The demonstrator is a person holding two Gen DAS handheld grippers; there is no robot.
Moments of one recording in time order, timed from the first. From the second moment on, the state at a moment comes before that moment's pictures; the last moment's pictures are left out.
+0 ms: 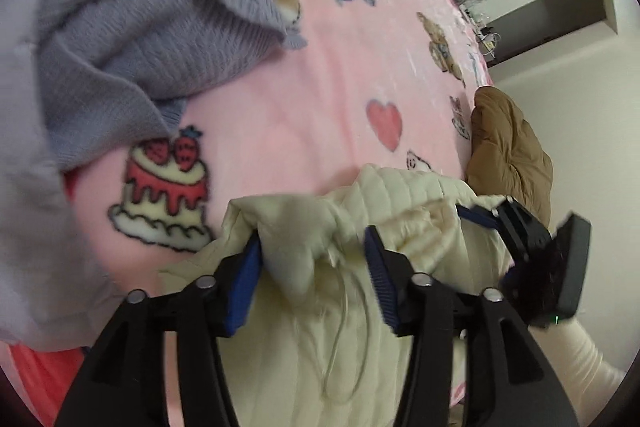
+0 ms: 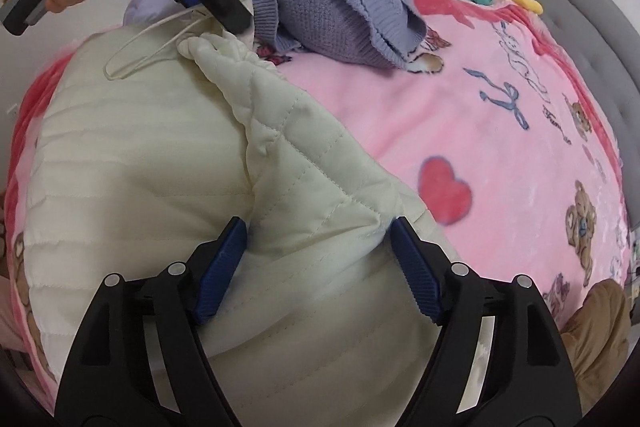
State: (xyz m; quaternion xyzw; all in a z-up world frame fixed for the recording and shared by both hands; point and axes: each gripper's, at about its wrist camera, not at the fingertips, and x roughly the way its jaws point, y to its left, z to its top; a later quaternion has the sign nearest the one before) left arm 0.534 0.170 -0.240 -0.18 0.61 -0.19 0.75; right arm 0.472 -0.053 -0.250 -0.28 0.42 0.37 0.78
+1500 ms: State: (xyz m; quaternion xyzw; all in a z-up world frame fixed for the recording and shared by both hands) left arm 0.503 0.074 -0.225 0.01 0.52 -0.25 0.82; right arm 0.422 -0.198 -0.224 -0.04 0.42 0.25 0.87
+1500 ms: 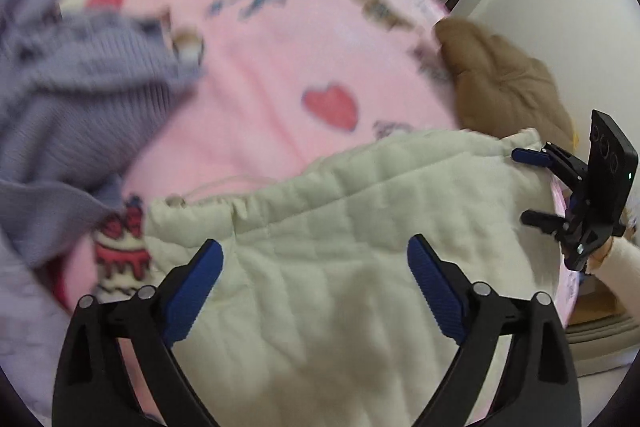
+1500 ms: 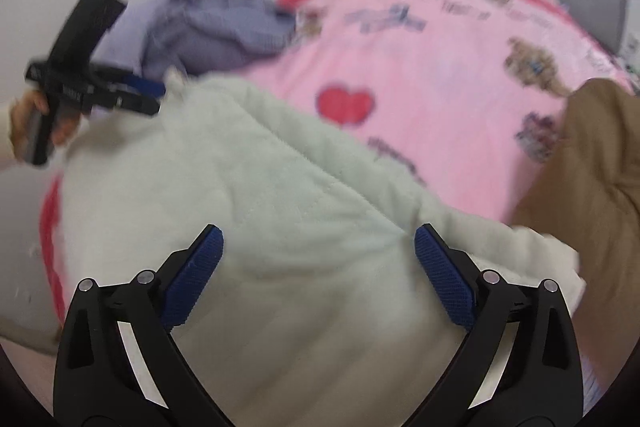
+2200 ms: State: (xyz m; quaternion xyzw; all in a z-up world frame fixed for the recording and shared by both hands) left arm 0.441 0.030 -0.268 0.03 0.54 -0.26 0.80; right arm 0.386 -0.239 -0.296 -0.04 0.56 0.18 0.81
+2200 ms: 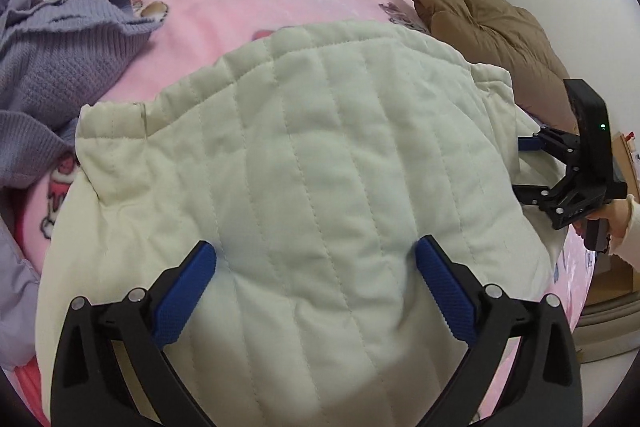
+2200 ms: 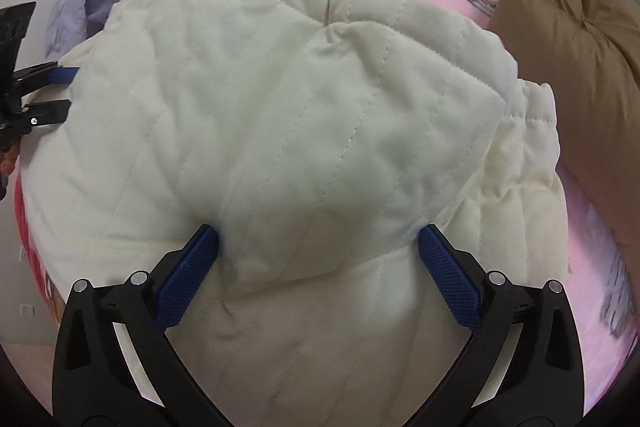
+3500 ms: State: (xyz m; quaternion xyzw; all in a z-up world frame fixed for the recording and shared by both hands) left arm 0.459 -0.116 -0.254 0.14 0.53 -0.30 0.78; right arm 0.333 -0.383 -0.288 0.13 0.55 0.04 0.82
